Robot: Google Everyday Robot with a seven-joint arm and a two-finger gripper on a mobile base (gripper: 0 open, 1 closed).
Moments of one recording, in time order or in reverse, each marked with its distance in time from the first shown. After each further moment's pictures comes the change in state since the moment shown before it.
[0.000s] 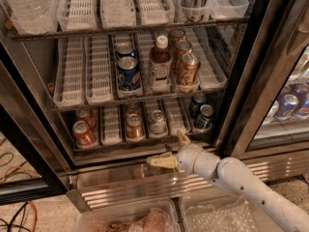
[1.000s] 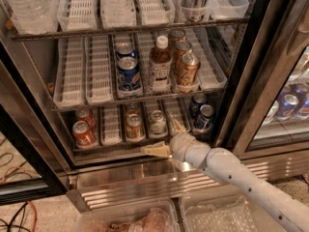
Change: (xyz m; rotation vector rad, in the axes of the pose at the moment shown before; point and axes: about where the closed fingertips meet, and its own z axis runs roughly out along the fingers) arm -0.024 -0.017 0.036 0.048 -0.031 -0.114
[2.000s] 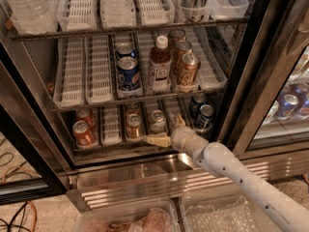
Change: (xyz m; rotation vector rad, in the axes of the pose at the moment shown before) arm 0.010 -0.049 0.028 0.080 -0.044 0.018
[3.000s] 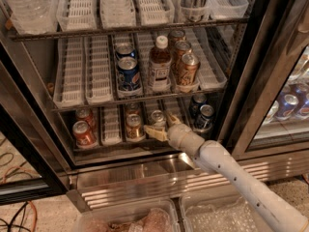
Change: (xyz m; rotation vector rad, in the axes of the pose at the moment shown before) arm -0.007 -0.004 0.020 0.002 -0.070 0.016
